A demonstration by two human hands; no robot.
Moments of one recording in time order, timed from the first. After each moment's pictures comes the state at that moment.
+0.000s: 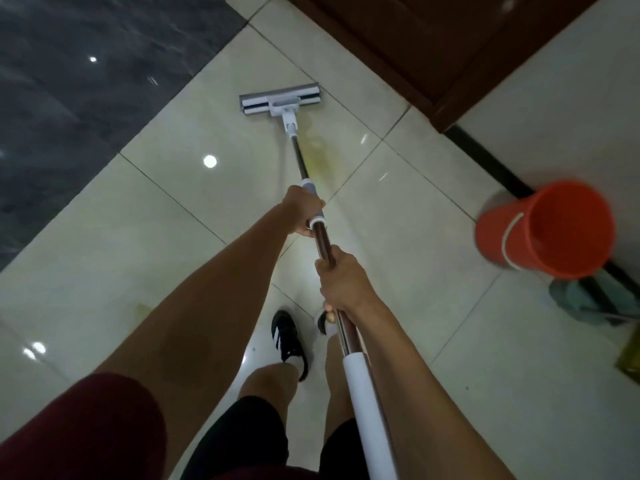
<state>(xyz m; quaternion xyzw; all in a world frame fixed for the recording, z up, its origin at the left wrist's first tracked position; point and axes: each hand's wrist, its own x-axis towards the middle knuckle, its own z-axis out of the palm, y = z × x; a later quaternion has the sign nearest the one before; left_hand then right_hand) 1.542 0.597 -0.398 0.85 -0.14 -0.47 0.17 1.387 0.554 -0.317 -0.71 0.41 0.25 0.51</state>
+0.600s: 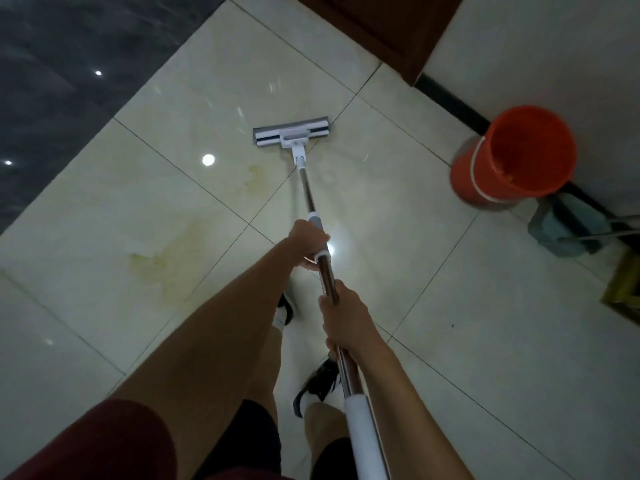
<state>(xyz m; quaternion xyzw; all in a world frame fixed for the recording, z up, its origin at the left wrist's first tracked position) 1.202 0.644 -0.383 0.84 -0.05 -0.50 0.21 1.052 0.619 -0.284 -0.69 0.44 0.26 0.52</state>
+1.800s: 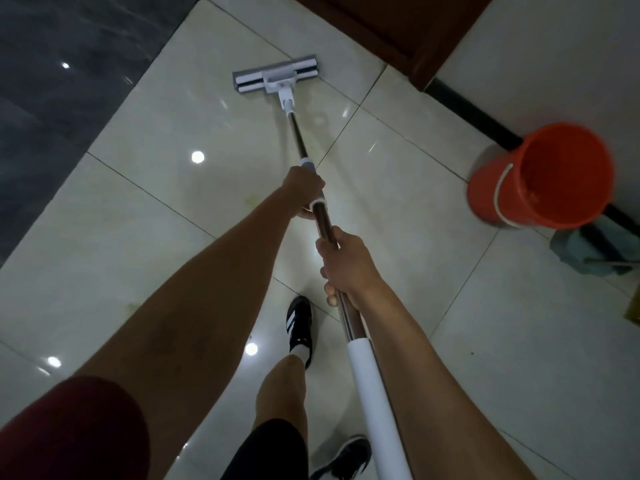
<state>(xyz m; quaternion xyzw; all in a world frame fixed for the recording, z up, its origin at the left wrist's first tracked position) 1.473 0.539 -0.406 0.85 -0.13 -0.47 0.19 1.330 0.510 -0.323 -0.61 0.48 0.20 0.59</state>
